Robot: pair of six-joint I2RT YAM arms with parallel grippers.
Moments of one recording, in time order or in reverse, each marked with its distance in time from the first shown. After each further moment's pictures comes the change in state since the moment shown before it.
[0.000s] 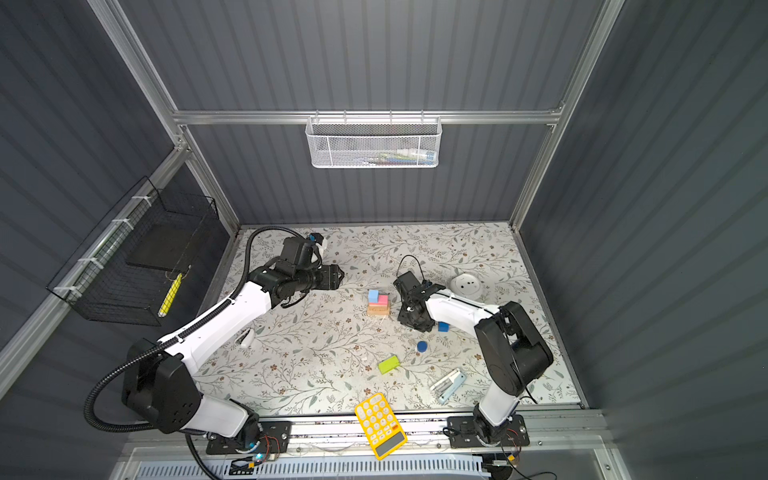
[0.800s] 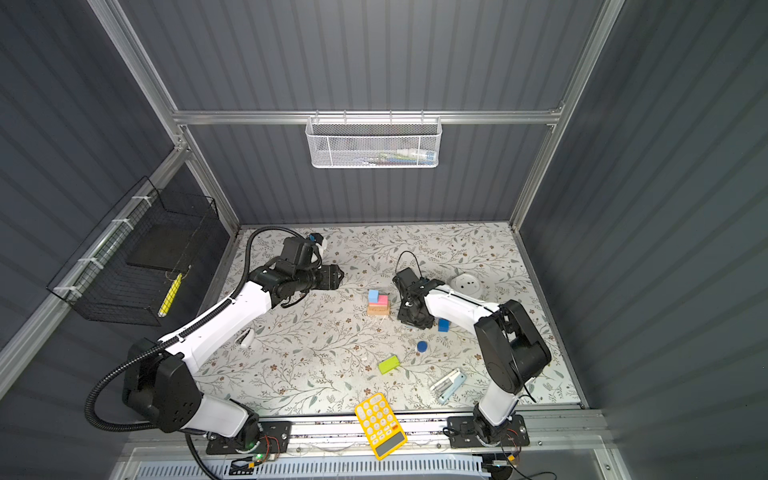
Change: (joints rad) left arm 0.002 0.001 0.000 0.000 0.000 0.000; right arm -0.003 0.014 0.075 -0.091 -0.007 -0.085
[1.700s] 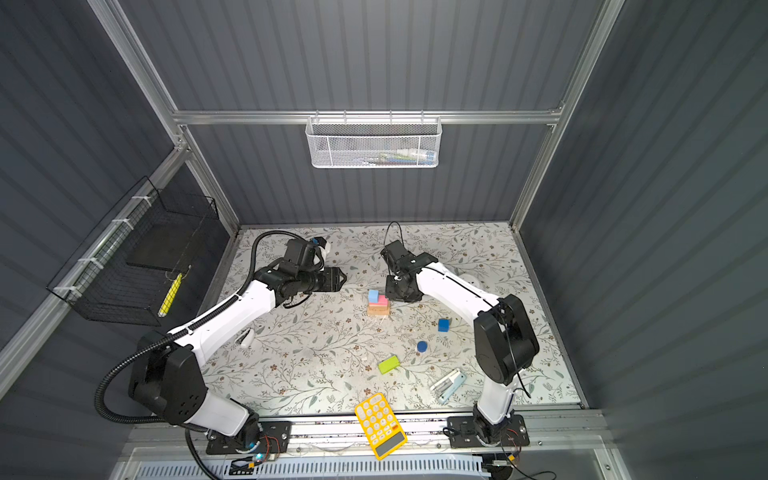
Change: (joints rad) left arm 0.013 0.046 -0.023 0.032 0.098 -0.035; right arm 0.026 0.092 0.360 -0.167 -0.023 -0.187
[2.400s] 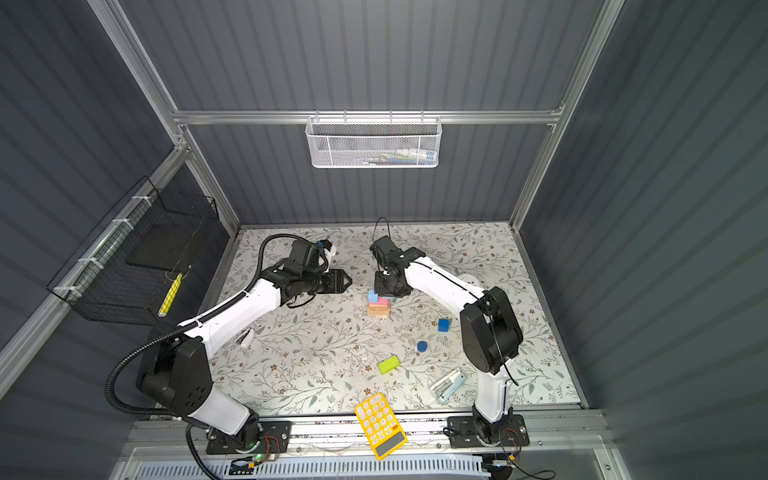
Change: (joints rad) left arm 0.000 0.043 -0.003 0.032 0.085 -0.026; right arm 0.033 0.102 0.120 -0.002 -0.038 -0.023
